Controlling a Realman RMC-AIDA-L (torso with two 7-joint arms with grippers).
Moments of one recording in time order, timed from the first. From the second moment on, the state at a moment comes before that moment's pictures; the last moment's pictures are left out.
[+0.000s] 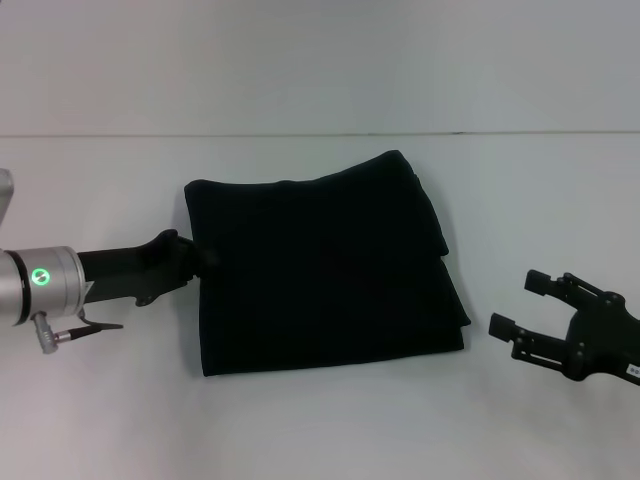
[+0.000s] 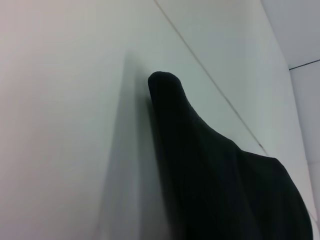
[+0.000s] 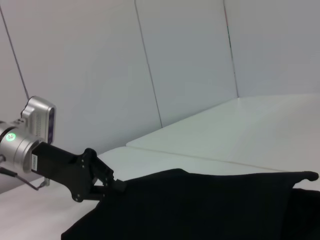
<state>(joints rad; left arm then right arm) -0.63 -1.98 0.82 0.38 1.91 1.09 -2.46 0.40 2.09 -0.44 -0.44 -1.95 -1.51 1.03</state>
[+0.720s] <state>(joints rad) -0.59 -2.00 0.71 0.43 1.88 1.08 -2.26 0.51 2.10 -0.44 -0.33 -1.80 -1.39 0.97</state>
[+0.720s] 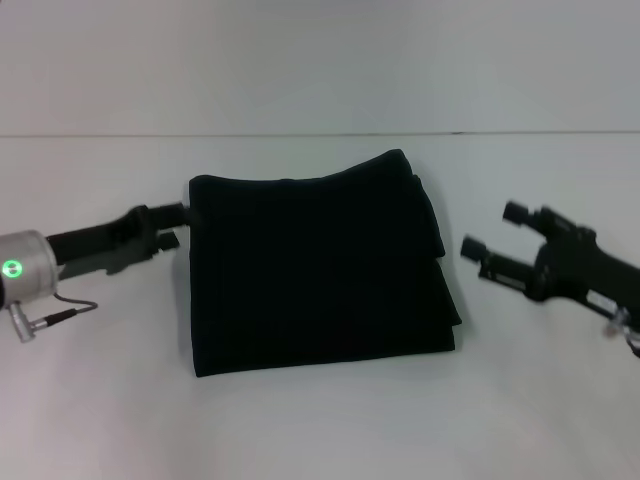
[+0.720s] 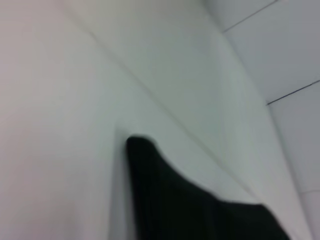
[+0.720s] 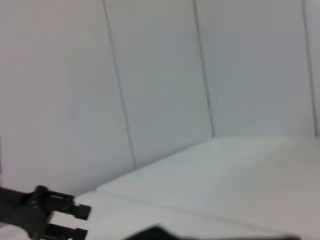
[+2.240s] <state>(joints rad) -0.36 -2.10 0.55 0.53 1.76 1.55 -1.30 0.82 2.10 -0.47 -0.04 -1.72 -0.76 0.91</state>
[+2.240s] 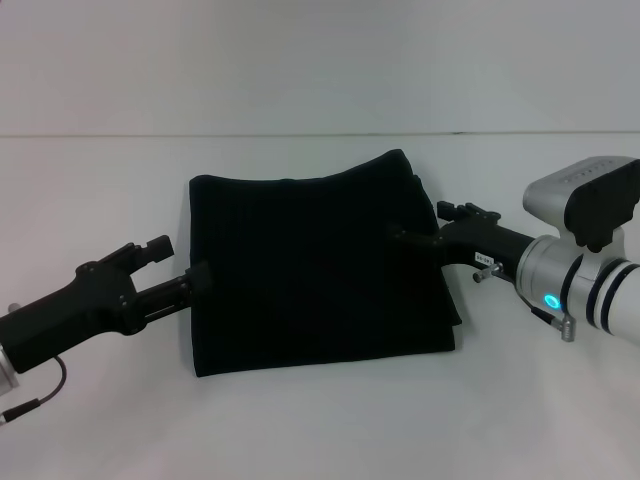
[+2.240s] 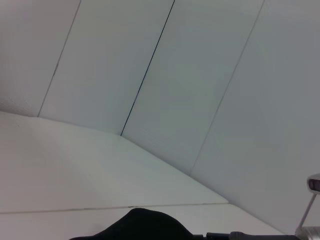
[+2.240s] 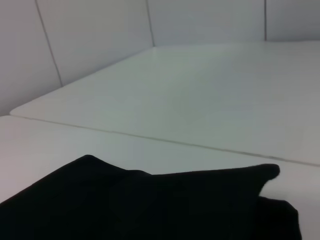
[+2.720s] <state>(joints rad) -0.35 -2.10 0.55 0.51 1.76 1.54 -1.29 0.79 2.10 -0.45 -0.04 -1.71 -0.75 0.95</state>
